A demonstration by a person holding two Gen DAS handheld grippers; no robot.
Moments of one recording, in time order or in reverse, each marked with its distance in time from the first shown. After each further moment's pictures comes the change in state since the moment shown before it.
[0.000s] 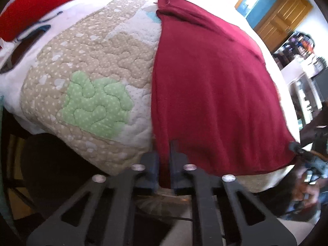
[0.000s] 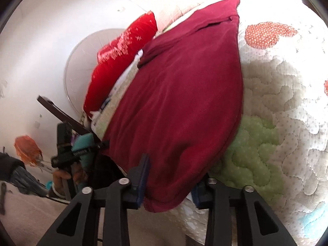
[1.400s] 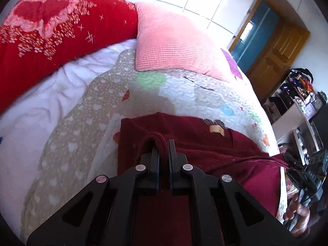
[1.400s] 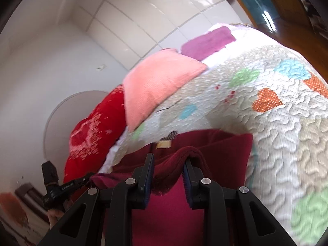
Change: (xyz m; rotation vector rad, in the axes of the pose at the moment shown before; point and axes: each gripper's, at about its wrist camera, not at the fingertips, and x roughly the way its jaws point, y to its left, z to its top) left arm 0.086 -0.043 0.325 -0.008 -0.292 -0.012; right arm 0.034 -0.062 0.300 0.069 -0.391 -0.139
